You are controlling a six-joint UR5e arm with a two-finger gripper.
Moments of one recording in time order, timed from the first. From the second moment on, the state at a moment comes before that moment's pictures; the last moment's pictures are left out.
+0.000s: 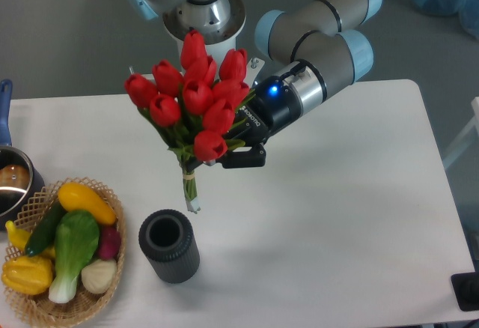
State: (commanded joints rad) arm 2.64 -1.86 -1.77 -0.78 -0.07 1.31
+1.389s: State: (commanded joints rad) arm 2.55 -1.98 -1.73 -0.79 -0.04 1.31
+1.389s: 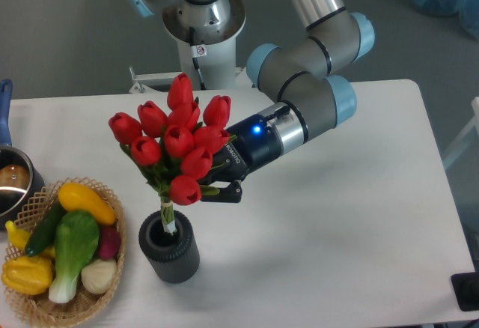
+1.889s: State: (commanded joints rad) arm 2.54 -1.99 -1.73 -0.78 -0.02 1.31
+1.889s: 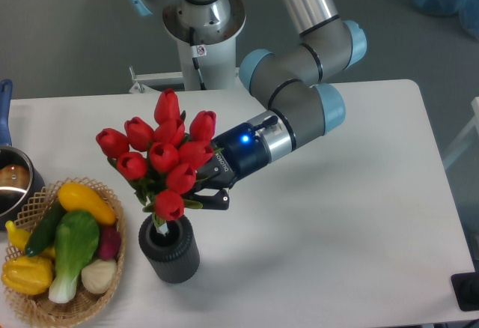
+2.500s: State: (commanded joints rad) arm 2.54 -2.03 -1.75 -0.78 -0.01 1.31
